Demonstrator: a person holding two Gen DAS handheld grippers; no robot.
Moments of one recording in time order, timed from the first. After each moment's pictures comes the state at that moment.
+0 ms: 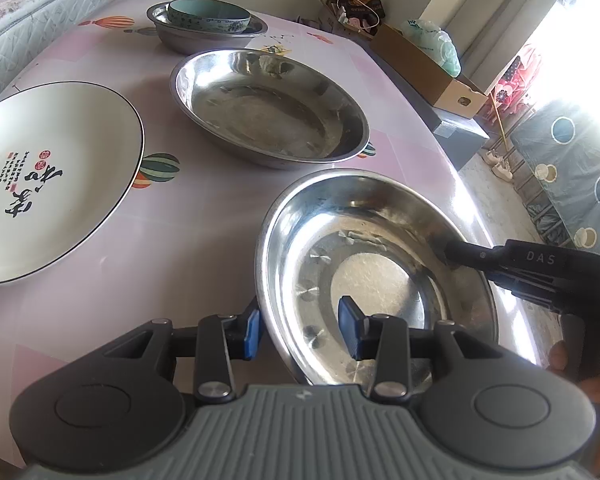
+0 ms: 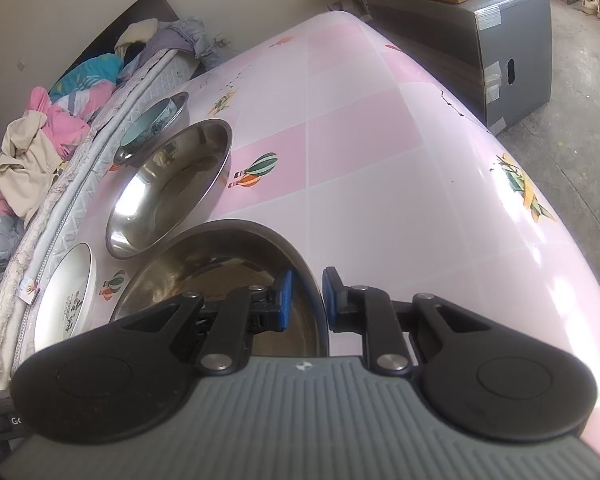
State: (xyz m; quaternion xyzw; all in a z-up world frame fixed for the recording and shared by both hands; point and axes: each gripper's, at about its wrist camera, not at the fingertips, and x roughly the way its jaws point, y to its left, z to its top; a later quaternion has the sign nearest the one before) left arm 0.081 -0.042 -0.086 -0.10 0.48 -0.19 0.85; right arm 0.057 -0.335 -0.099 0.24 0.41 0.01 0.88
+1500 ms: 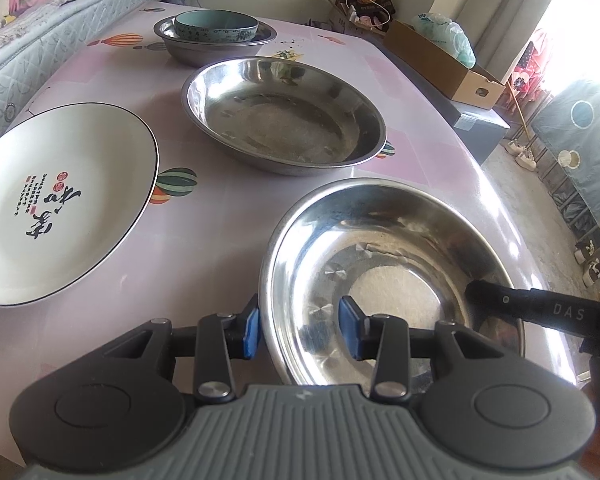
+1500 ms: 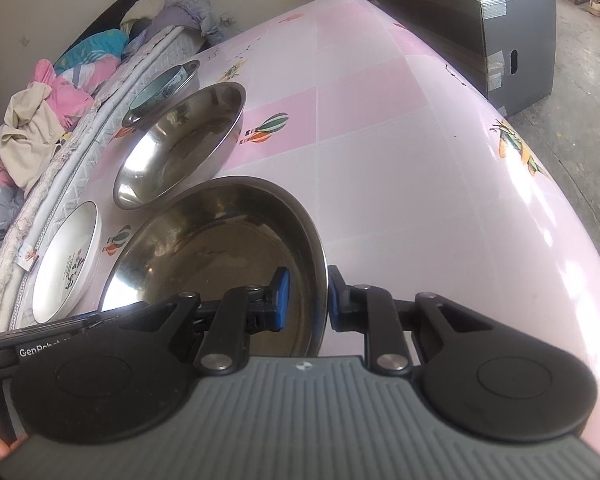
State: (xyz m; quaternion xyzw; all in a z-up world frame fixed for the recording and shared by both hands) left arm 0.080 -0.047 -0.080 -0.06 0.47 -0.15 0.87; right arm 0.030 -0.321 -0.102 0.22 0.43 0.02 0.88
